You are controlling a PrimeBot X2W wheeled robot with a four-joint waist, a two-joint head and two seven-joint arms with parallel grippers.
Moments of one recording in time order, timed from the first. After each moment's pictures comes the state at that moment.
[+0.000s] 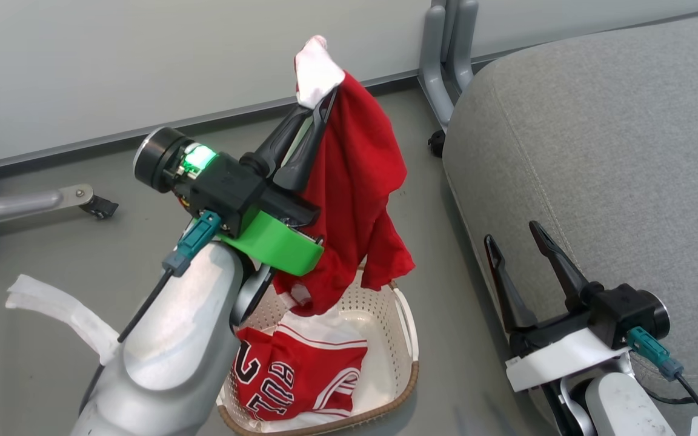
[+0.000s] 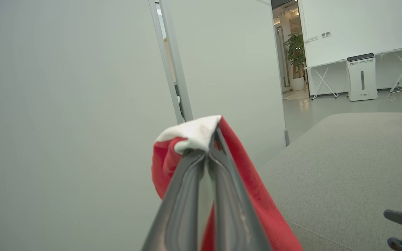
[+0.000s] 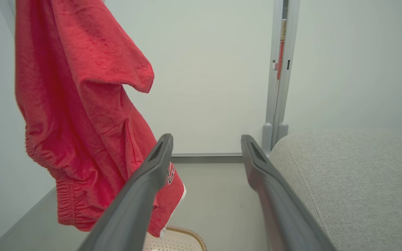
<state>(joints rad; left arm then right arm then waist) -0.62 0.12 -0.50 0.20 -0.23 -0.13 -0.26 -0.12 -0.05 0.16 0.06 0.17 0.13 -0.26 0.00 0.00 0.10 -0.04</state>
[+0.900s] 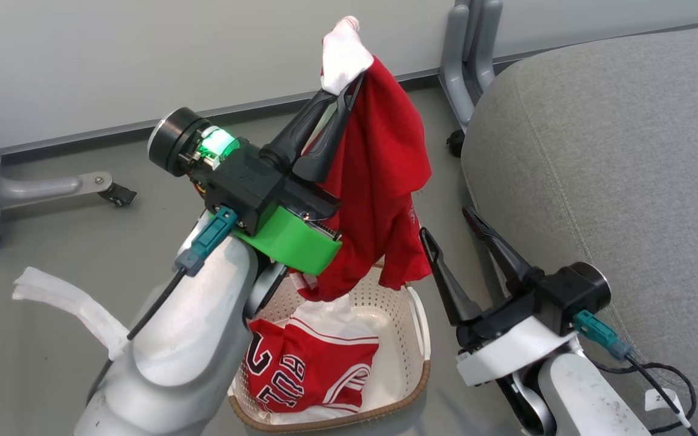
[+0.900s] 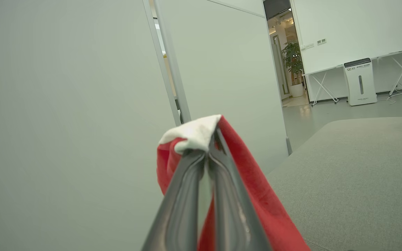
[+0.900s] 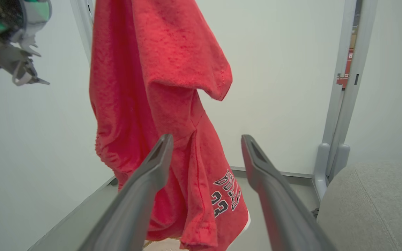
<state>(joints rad) -0.66 0.11 -0.54 0.17 -0.22 -0.13 -0.26 -0.22 -0.05 0.32 0.08 0.20 0.13 -0.26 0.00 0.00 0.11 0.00</state>
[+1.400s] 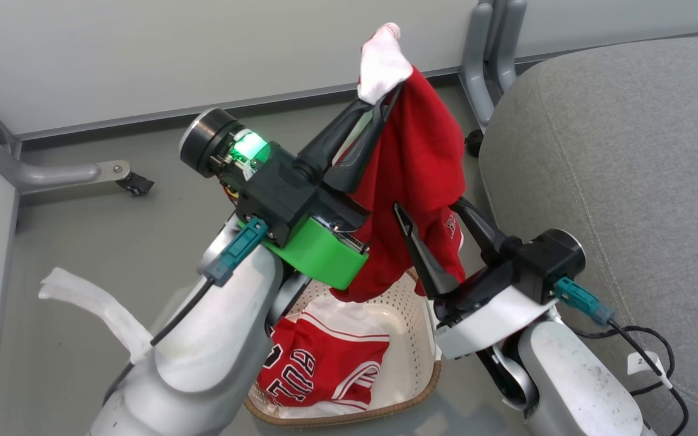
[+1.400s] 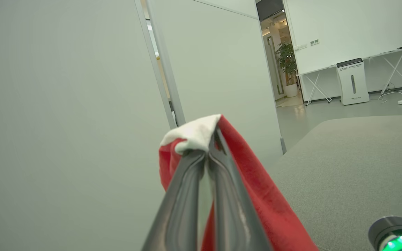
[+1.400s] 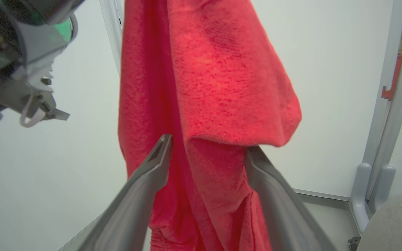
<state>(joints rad) -0.67 0.09 -0.59 0.15 -0.22 -0.13 -0.26 -0.34 -0.05 0.40 0.13 0.27 0.13 -0.26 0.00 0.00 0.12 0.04</state>
